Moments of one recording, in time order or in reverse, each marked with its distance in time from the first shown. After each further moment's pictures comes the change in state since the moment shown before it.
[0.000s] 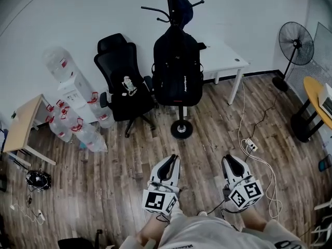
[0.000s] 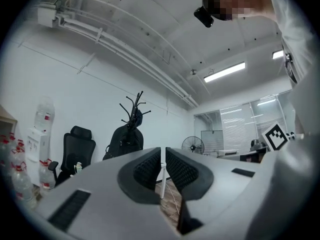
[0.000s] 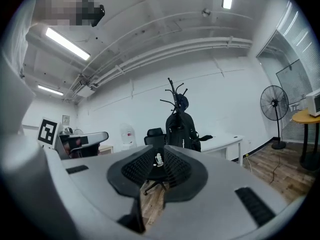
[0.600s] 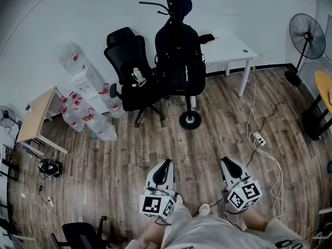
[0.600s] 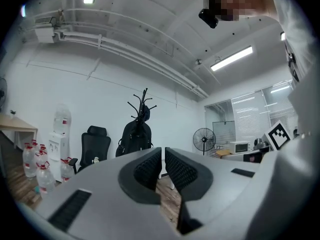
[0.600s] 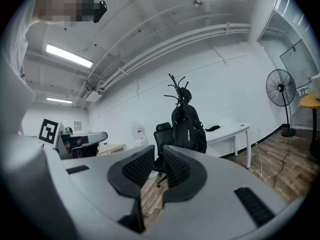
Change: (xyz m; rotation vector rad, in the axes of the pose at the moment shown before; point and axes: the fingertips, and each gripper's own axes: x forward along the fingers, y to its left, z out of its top) left arm -0.046 -0.063 -0.017 0.040 0.079 0.166; right arm -0.062 -0.020 -0.028 0.084 0.062 0.126
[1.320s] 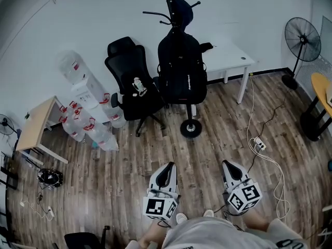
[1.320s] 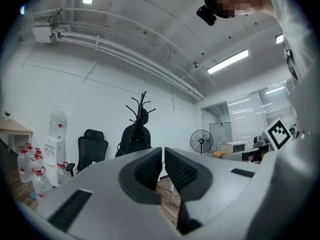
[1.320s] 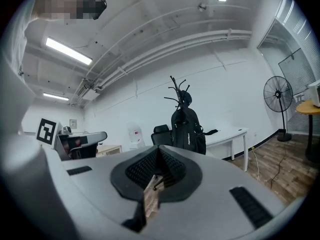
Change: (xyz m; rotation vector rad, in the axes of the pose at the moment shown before) left arm -0.005 0.026 0.017 0.022 -0.021 -0.043; right arm 0.016 0.032 0.012 -0.031 -0.024 -0.052
